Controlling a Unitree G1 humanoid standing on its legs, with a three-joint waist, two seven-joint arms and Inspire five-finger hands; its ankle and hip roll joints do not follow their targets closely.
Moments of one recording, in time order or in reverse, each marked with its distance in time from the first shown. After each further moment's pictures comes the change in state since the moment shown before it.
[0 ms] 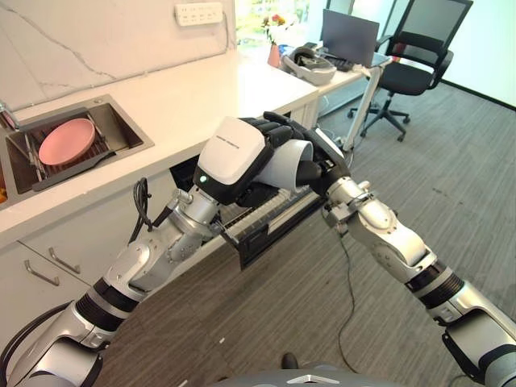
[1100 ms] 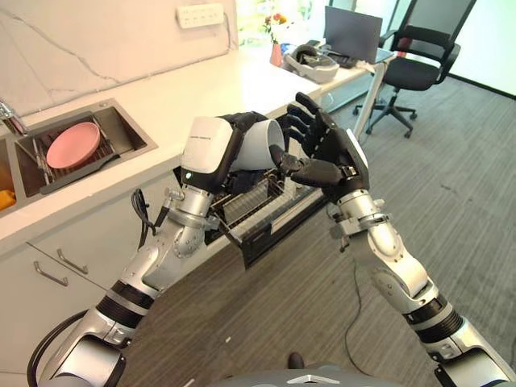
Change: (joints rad) left arm 0.017 -0.135 0.069 0.159 -0.047 0.075 0.081; right arm 0.223 0.088 -0.139 -0.205 -0.074 -0.078 -0.140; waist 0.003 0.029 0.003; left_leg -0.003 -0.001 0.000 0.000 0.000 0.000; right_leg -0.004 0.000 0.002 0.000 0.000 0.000
